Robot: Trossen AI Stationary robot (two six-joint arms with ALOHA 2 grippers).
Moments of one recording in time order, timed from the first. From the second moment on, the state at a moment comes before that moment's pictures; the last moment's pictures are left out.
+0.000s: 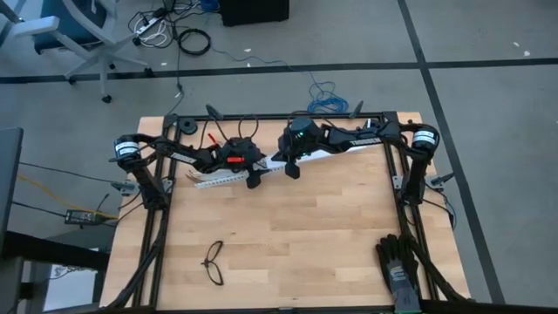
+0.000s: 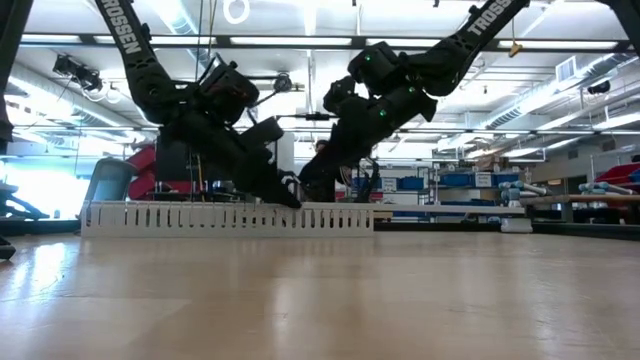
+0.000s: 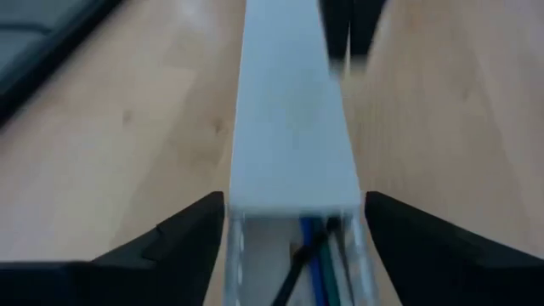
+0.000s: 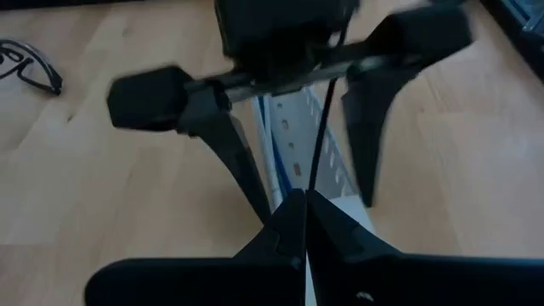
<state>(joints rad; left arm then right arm) 0.38 1.69 0.62 0.49 0.09 0.13 -0.36 1.84 1.12 0.17 -0.37 -0.16</state>
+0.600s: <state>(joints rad) 0.38 1.58 0.62 0.38 0.21 0.08 -0.36 1.84 1.12 0.15 -0.37 -0.13</state>
